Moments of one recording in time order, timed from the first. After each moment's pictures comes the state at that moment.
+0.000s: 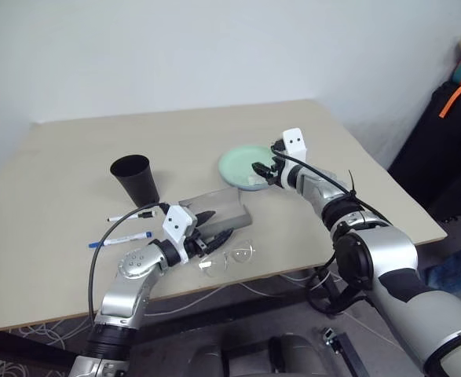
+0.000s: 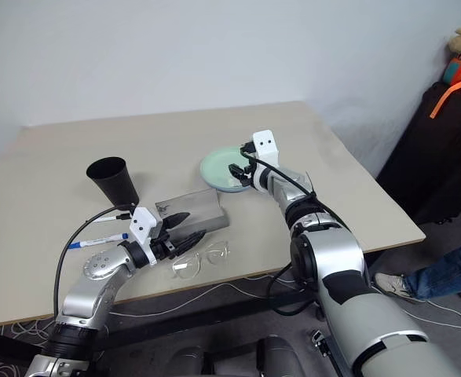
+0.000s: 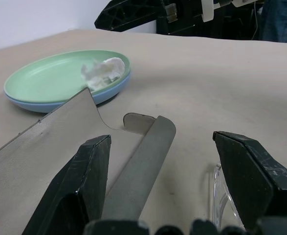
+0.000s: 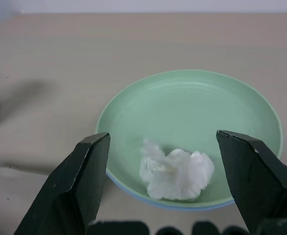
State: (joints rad) left arm -0.14 0.42 -0.05 -0.01 -0.30 0.16 -0.73; right arm -1.20 -0.09 -0.16 1.34 0.00 0.06 0.55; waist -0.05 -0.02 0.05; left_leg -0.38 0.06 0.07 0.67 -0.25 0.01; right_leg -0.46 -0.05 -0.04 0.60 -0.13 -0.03
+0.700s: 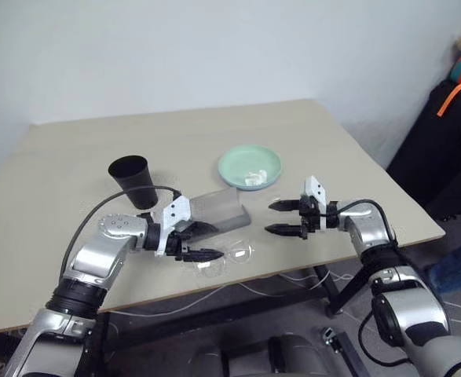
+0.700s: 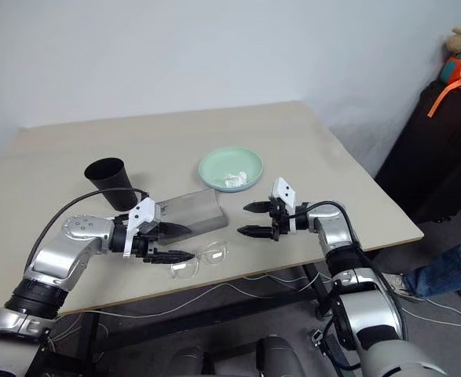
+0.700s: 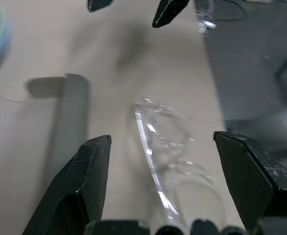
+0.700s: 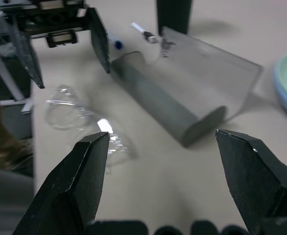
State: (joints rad) left arm -0.45 0.72 -0.24 0.13 -0.30 0.38 -1.32; right arm -0.68 -0.28 0.06 0.65 0.11 0.06 1.37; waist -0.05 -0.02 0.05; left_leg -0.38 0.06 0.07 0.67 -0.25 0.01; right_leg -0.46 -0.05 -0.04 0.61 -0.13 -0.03
